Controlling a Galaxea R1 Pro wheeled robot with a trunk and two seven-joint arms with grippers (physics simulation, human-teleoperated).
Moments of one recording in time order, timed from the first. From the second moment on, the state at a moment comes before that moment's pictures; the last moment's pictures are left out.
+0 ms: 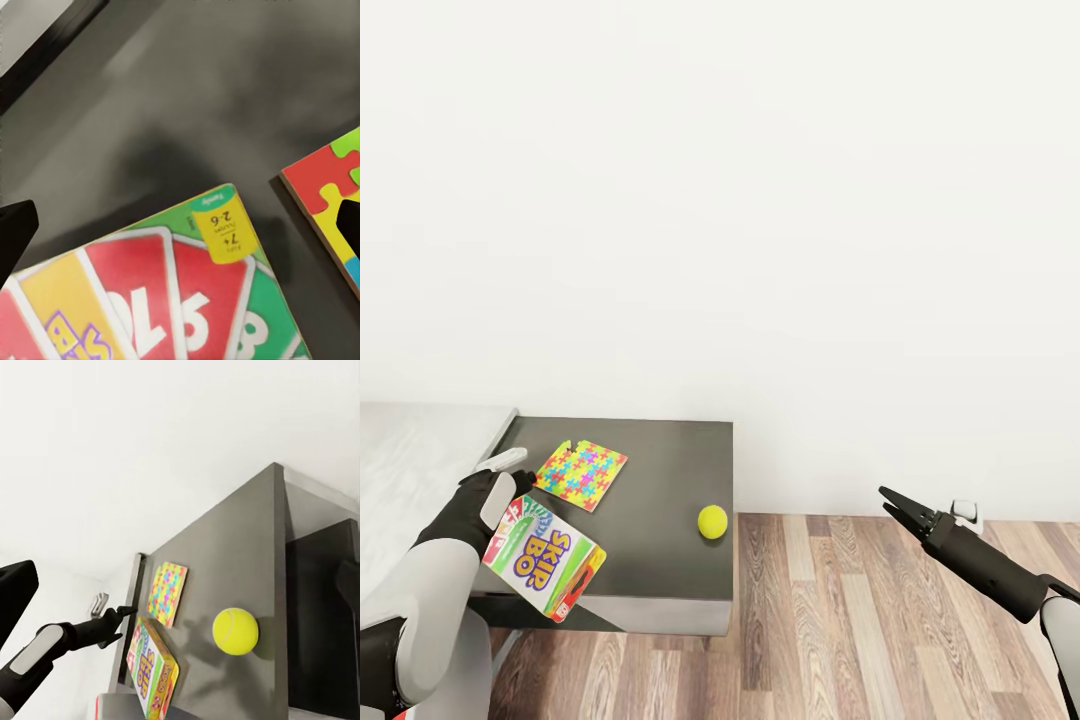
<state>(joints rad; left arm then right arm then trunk) -0.90 0.19 0.34 -0.54 0.22 0.45 0.36 -0.21 -0.17 -0.44 -1.52 -0.77 0.90 0.77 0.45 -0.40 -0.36</state>
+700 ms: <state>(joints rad) -0.90 0.19 0.34 -0.54 0.22 0.45 0.36 -0.21 -0.17 -0.44 -1.52 -0.77 0.90 0.77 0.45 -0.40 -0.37</state>
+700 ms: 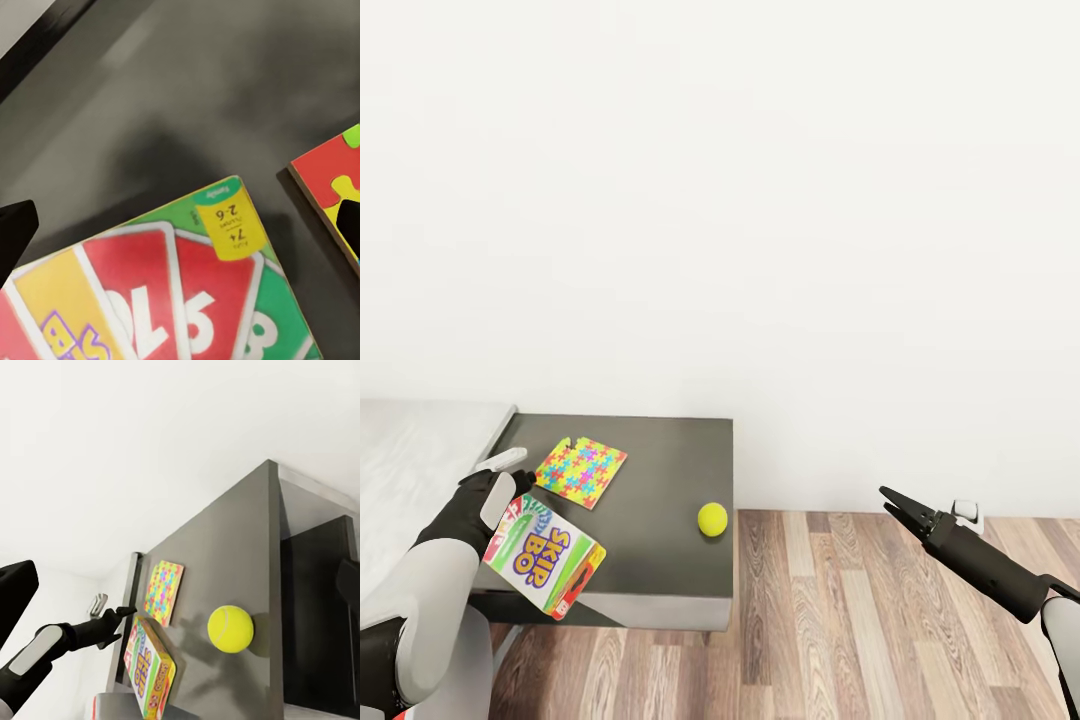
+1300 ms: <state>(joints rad) -0.90 0.19 0.34 -0.54 0.22 0.45 0.35 -0.21 -0.17 -0.44 -1.52 -0.77 0.90 0.77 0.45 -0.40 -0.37</state>
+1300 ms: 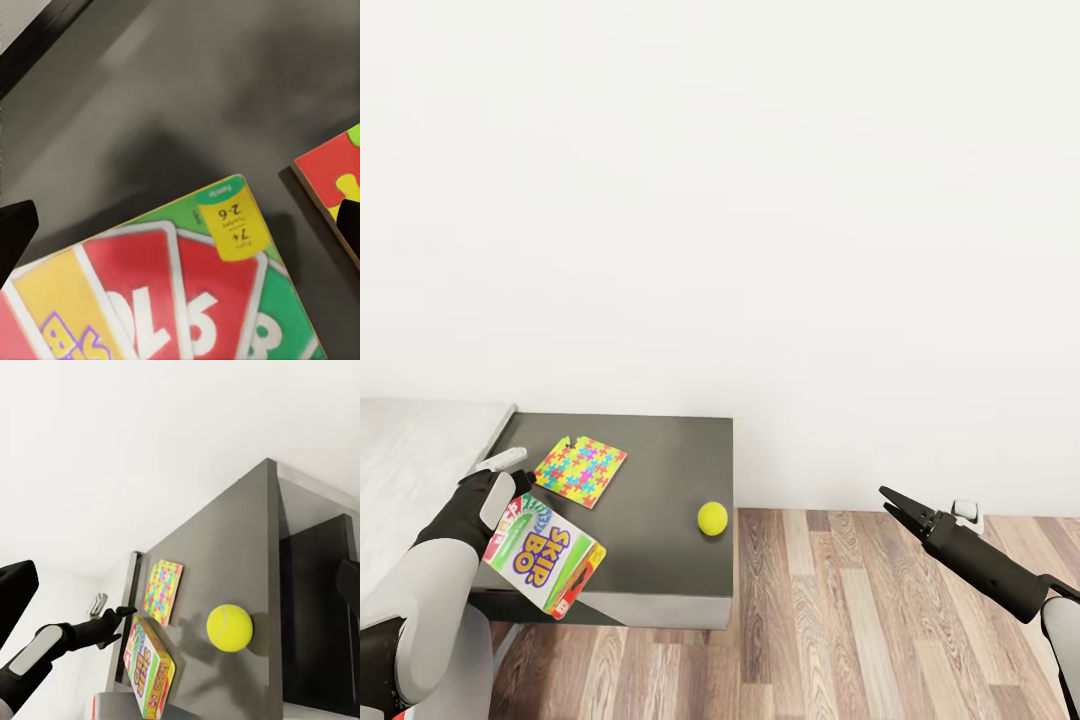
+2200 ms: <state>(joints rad) -0.90 0.19 0.34 -0.54 0.22 0.45 0.35 -0.21 -0.17 -0.44 -1.52 -0.77 0.90 0.77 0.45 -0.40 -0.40</state>
